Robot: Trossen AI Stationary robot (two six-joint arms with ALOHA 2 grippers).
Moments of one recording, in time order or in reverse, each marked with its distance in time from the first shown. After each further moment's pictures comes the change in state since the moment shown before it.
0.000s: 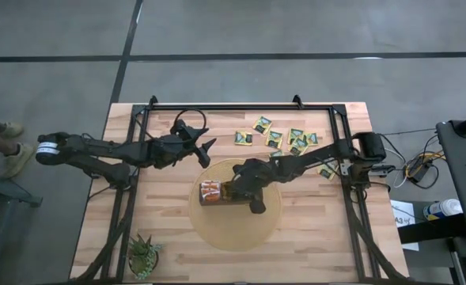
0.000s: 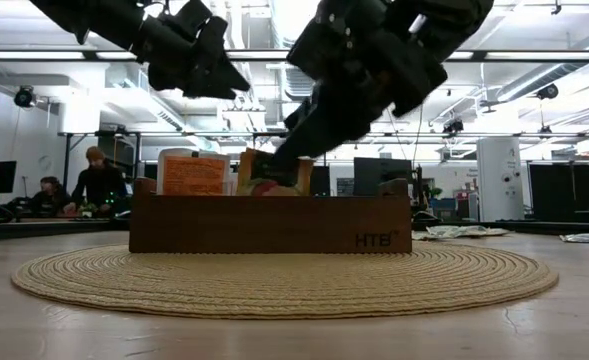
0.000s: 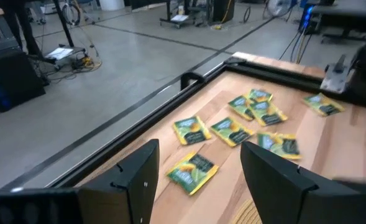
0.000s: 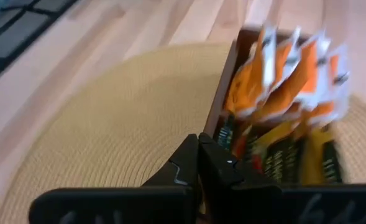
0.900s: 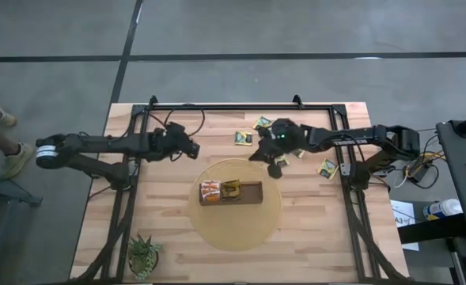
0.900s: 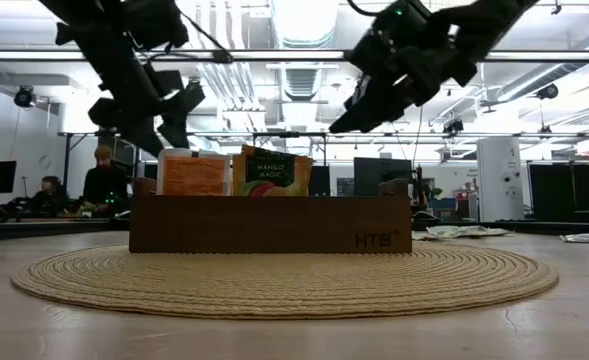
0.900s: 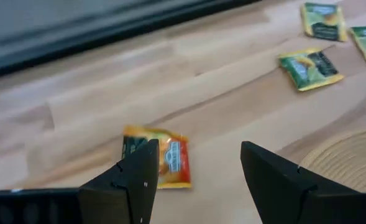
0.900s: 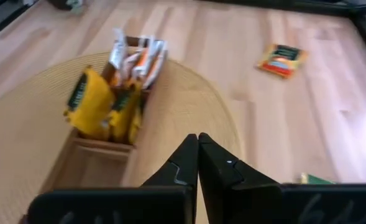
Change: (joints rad) left arm 0.151 0.000 0.057 -0.715 0.008 -0.626; right arm -0.323 -0.360 -0.216 -0.071 -0.060 -0.125
